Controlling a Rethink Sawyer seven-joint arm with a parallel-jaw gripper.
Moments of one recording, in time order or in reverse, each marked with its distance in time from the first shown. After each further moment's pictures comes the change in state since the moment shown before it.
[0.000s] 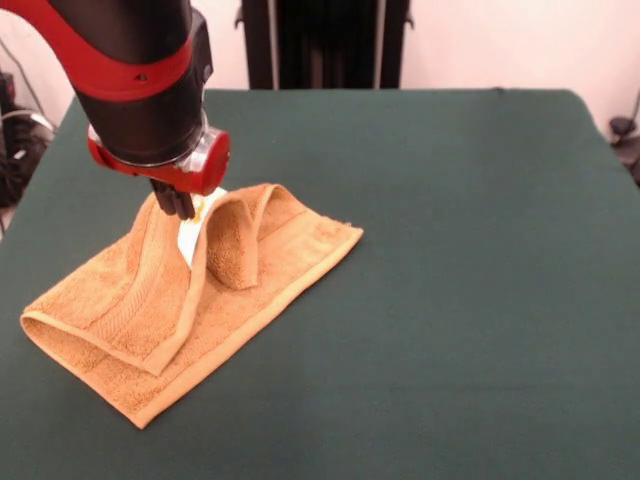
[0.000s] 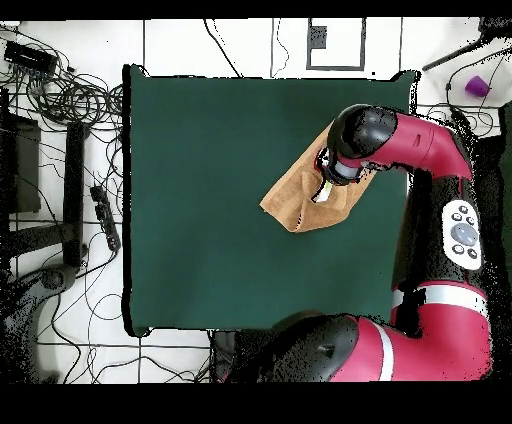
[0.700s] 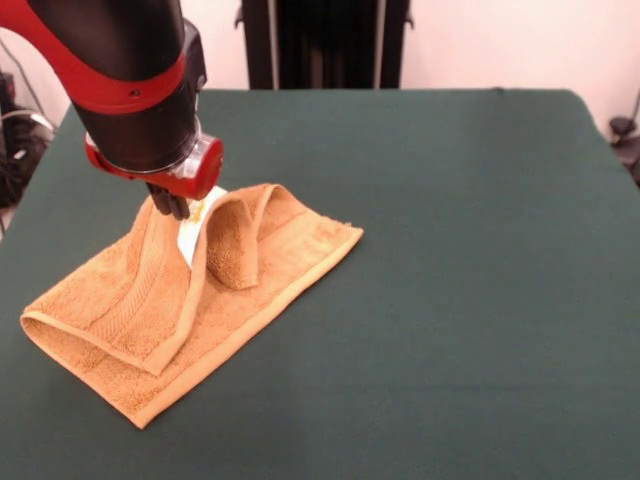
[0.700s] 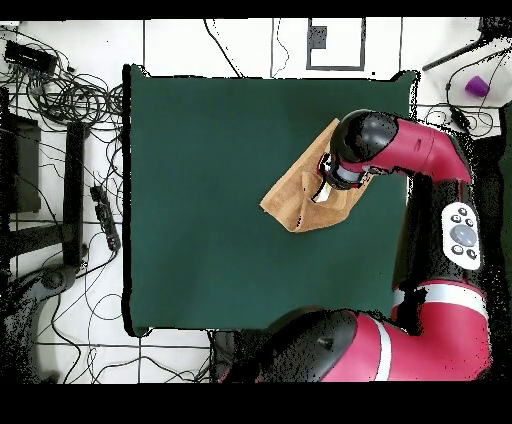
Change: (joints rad) arm 0.000 0.019 -0.030 0.001 0.013 0.000 0.000
